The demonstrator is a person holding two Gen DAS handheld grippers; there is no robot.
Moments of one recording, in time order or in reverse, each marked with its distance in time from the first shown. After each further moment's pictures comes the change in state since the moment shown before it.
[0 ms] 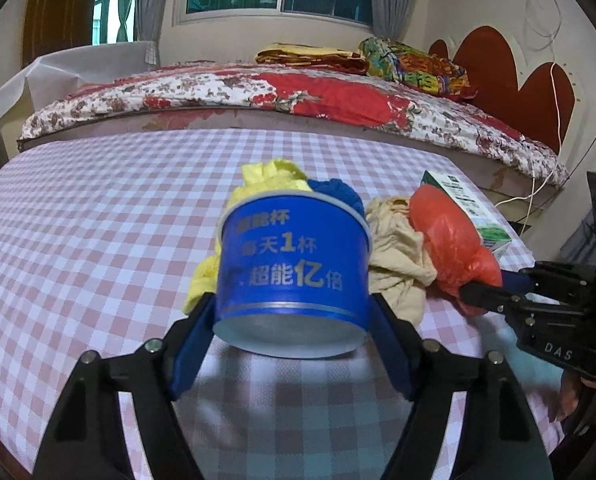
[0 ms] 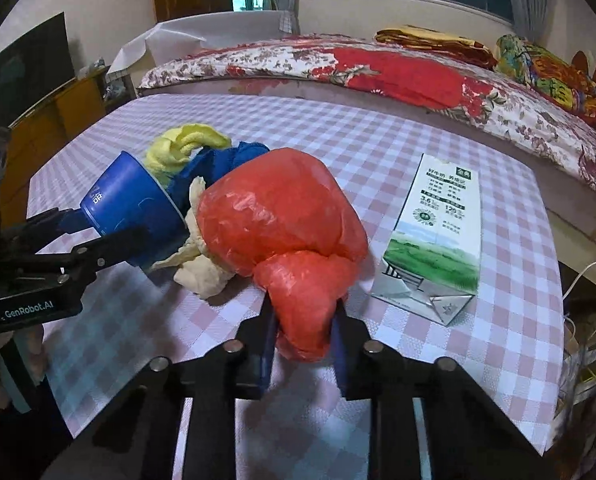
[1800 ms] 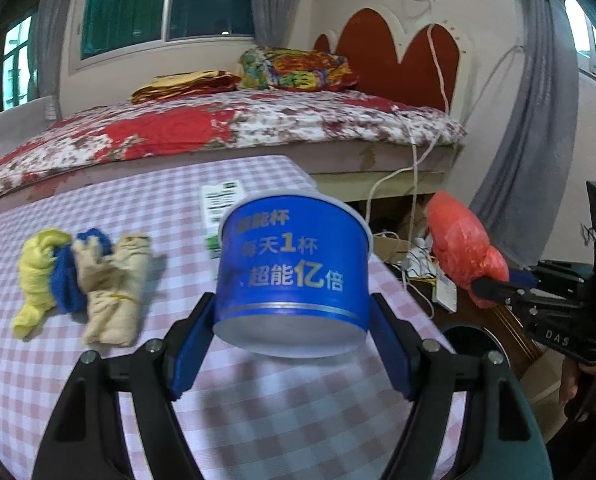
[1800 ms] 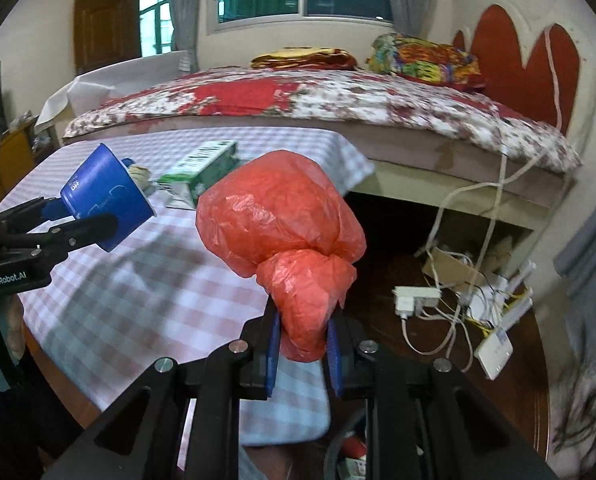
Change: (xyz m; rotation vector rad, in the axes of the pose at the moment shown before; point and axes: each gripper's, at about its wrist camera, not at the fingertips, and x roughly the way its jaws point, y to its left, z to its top) left arm -0.032 -0.182 -0.014 0.232 -0.050 -0.257; right arm -0.167 -0.125 -0.133 0.220 -0.091 -0.302
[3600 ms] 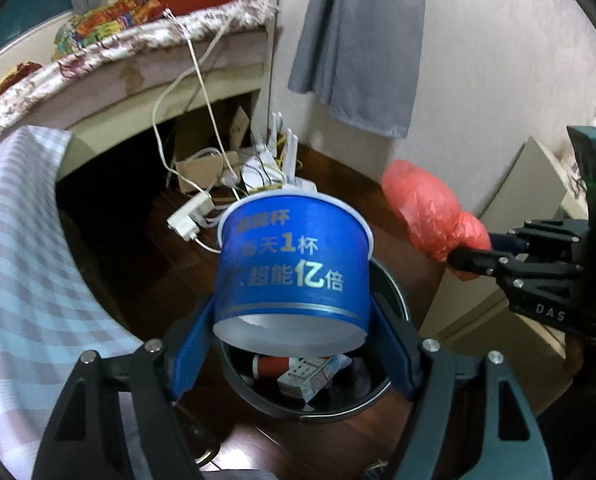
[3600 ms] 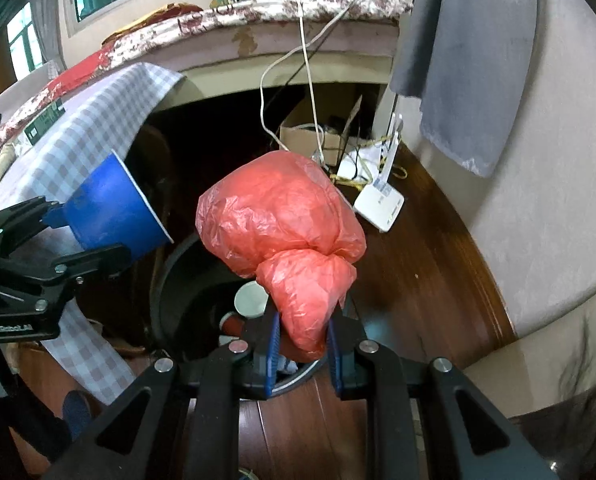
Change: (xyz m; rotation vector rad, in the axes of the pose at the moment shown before) left arm 0.080 -0.244 -0.074 0.334 0.276 -0.376; right arm -0.065 -0.176 -0.187 0.320 0.226 -0.261
